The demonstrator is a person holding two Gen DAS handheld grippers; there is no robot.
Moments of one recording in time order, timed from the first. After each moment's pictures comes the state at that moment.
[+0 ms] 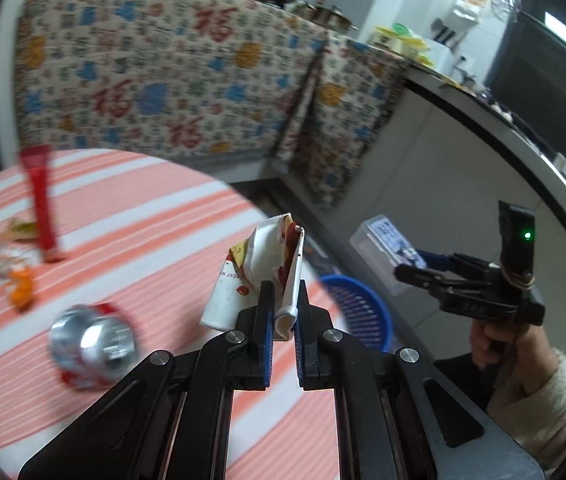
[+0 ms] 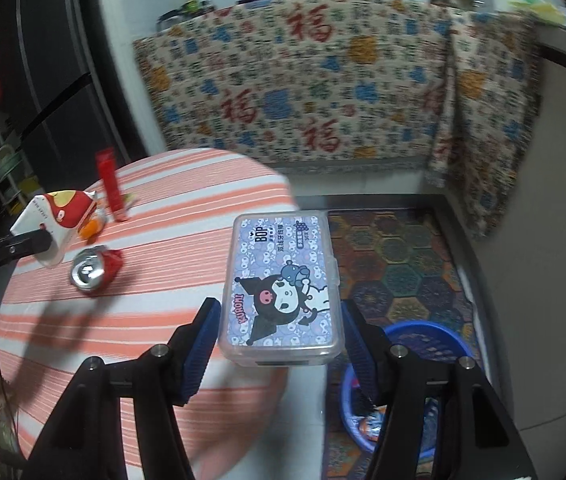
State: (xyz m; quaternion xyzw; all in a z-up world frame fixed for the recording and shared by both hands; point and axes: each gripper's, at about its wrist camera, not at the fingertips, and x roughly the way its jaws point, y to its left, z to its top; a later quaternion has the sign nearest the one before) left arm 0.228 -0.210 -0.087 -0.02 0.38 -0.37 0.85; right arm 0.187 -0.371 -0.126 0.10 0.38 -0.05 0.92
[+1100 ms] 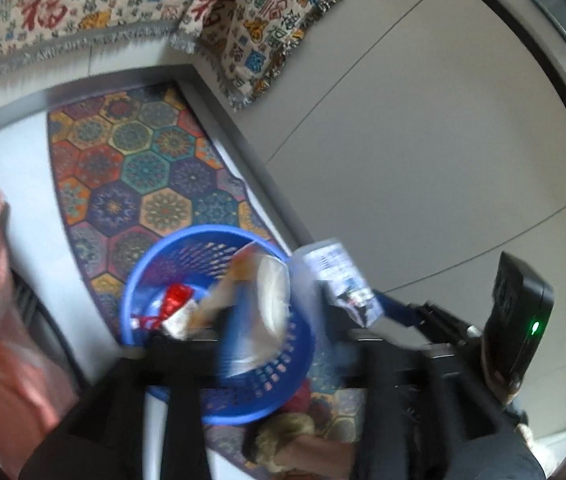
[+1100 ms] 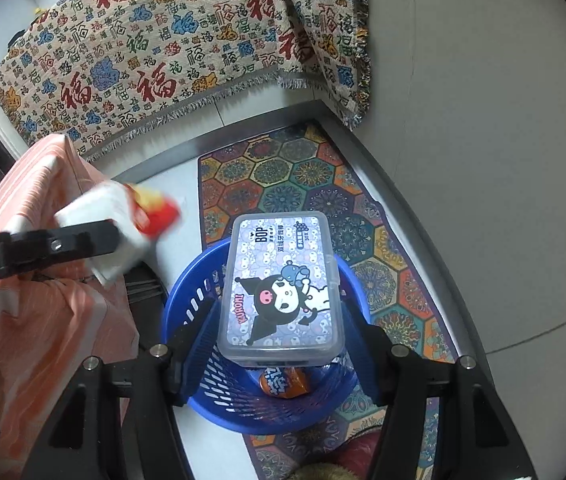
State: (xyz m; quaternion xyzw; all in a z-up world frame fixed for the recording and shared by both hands) left arm 0.268 -0.496 -0.244 -0.04 0.54 -0.43 0.72; right arm 0.125 -0.563 -0.279 0.20 0.45 -0.18 0.85
